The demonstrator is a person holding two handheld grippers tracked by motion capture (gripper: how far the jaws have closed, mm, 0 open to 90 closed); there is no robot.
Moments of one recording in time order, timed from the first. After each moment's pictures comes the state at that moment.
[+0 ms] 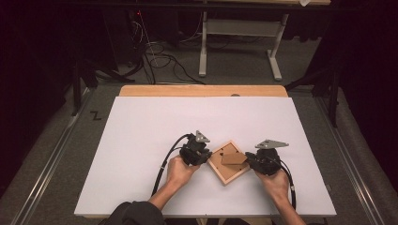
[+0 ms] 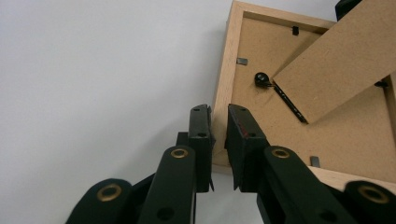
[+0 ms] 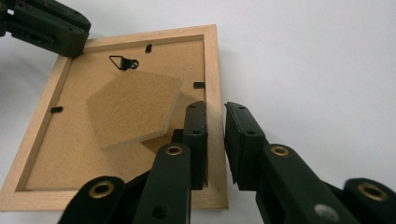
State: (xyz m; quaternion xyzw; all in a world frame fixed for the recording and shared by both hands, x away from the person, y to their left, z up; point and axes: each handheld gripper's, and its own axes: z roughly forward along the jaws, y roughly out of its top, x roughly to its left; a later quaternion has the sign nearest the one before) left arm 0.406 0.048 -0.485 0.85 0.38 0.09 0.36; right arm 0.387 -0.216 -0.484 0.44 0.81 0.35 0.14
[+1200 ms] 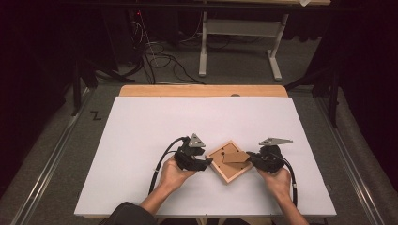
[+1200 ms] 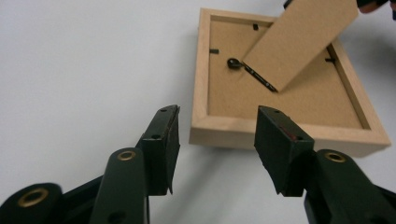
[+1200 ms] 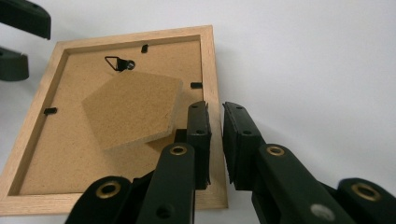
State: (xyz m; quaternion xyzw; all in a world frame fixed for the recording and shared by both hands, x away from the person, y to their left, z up) left arm 0.387 0.063 -0.475 0.86 0.33 0.09 0.39; right arm 0.397 -0.228 -0.486 0.45 0.81 0.37 0.10
